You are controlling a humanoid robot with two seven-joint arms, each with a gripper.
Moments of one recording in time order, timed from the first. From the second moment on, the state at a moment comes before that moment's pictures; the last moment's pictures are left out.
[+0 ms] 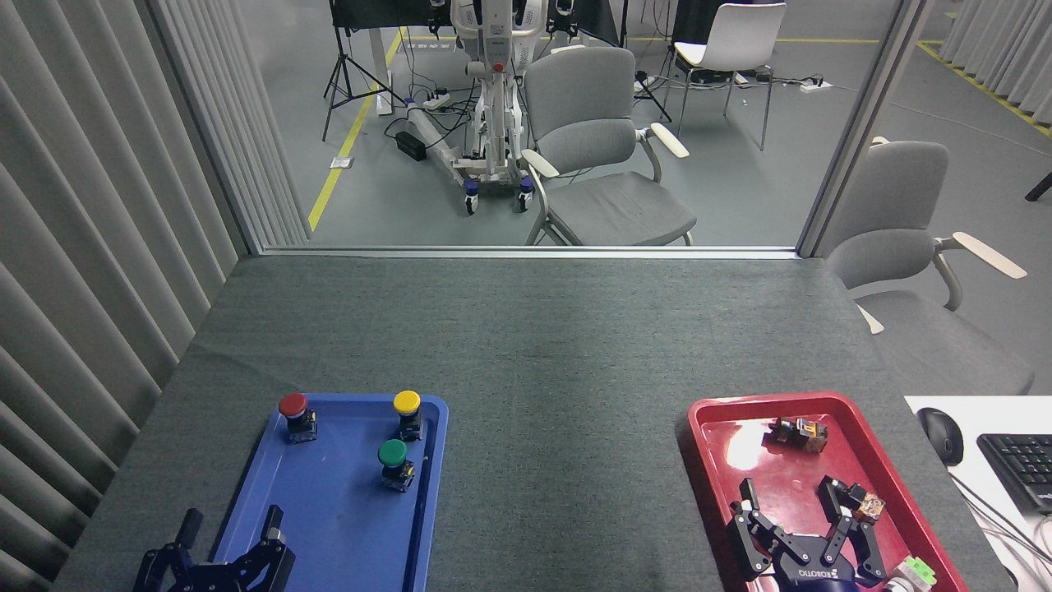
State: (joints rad) left arm 0.22 0.20 0.07 -1.56 -1.23 -0.10 0.31; right arm 0.18 -0.11 0.01 -1.58 1.27 0.00 -0.19
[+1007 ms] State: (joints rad) left arm 0.20 0.19 0.03 -1.60 -1.24 -0.17 0.26; right arm 0.20 -0.10 0.01 -1.58 1.29 0.04 -0.21
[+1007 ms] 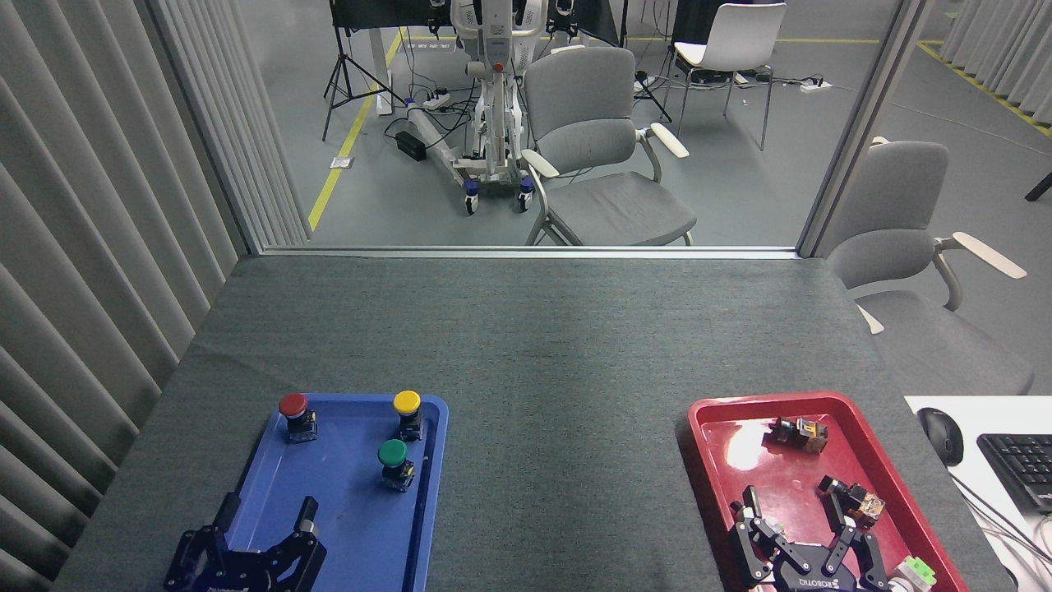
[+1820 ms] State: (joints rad) left arm 0.05 0.28 -0.21 -1.43 -1.24 -0.28 0.24; right arm 0.21 -0.10 0.01 -1.58 1.29 0.02 -0.21
